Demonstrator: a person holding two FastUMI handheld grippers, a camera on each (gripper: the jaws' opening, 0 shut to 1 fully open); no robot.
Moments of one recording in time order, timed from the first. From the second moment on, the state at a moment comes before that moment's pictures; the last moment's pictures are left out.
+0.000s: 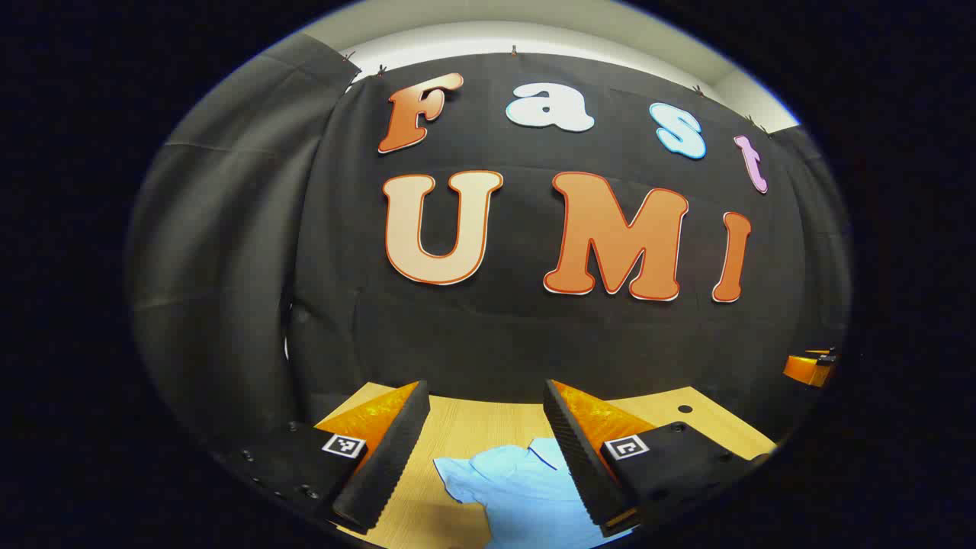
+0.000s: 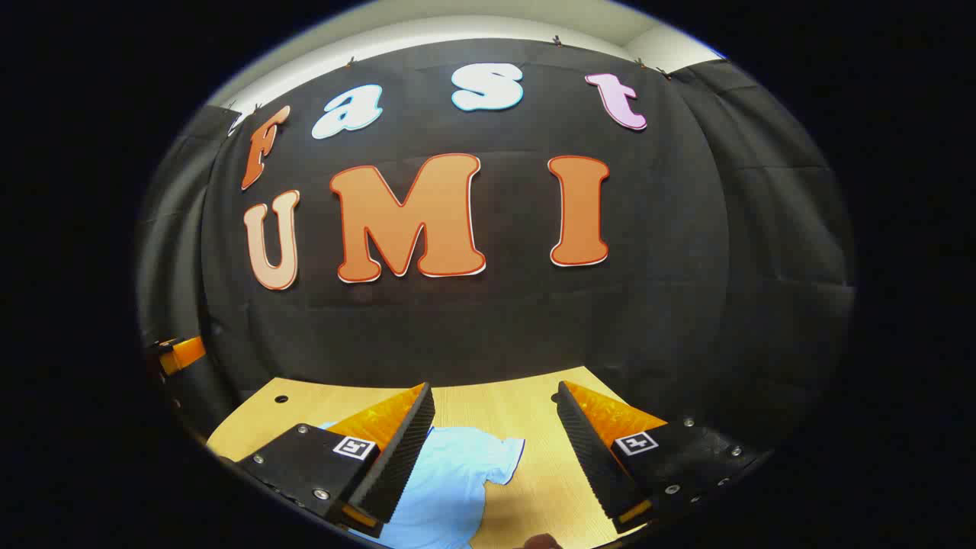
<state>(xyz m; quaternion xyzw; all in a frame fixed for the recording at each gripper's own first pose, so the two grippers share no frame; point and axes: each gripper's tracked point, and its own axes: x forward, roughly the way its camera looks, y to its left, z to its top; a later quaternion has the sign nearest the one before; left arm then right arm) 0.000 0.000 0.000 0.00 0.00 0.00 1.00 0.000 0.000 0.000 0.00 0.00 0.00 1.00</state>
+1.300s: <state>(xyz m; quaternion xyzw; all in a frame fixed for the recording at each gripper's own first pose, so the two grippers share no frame) 0.056 -0.017 0.007 0.01 0.01 -0.01 1.00 0.062 -0.005 -0.065 0.05 0.18 0.02 0.98</state>
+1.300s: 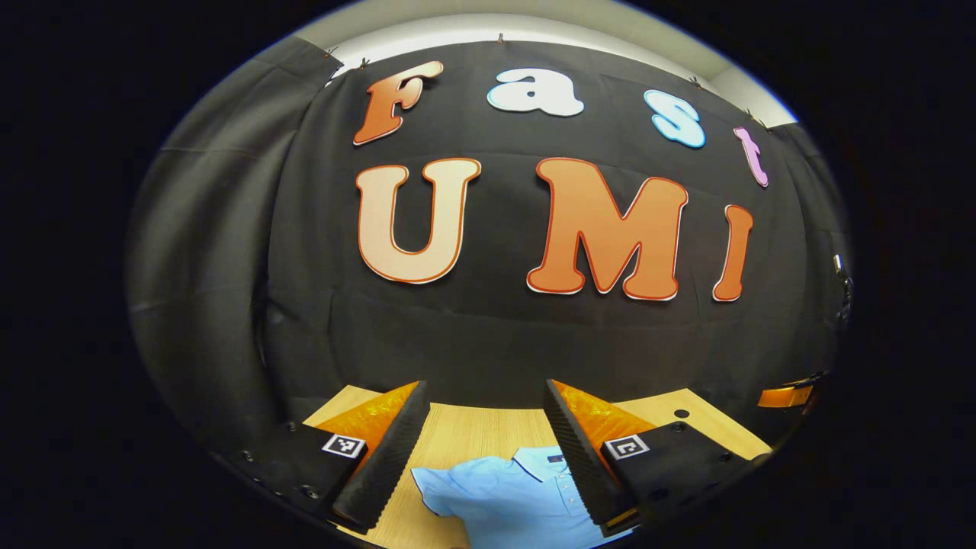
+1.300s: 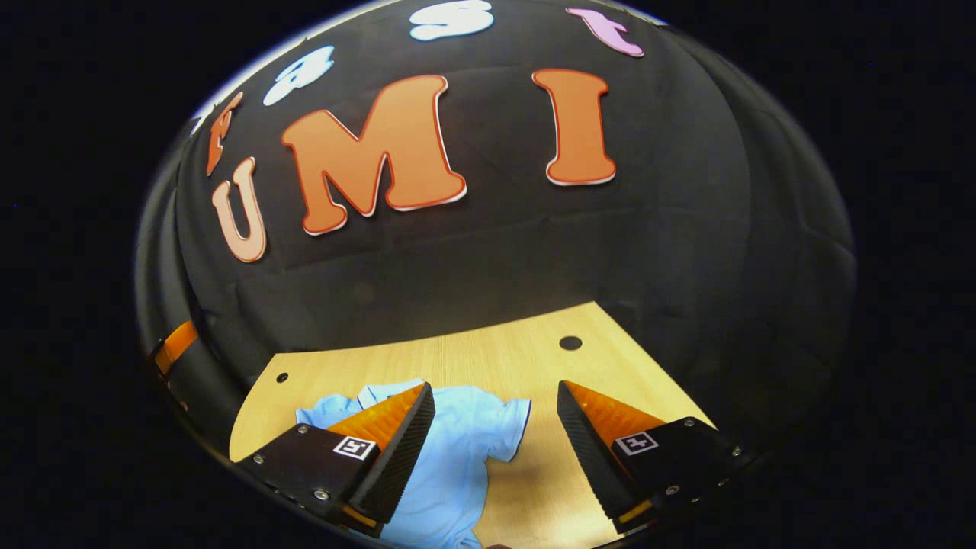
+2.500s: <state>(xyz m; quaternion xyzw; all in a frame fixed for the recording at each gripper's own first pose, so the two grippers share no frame) 0.072 0.078 -0.045 -0.01 0.07 0.07 1.00 0.202 -0.024 -0.269 -0.01 0.54 -0.03 0.84</state>
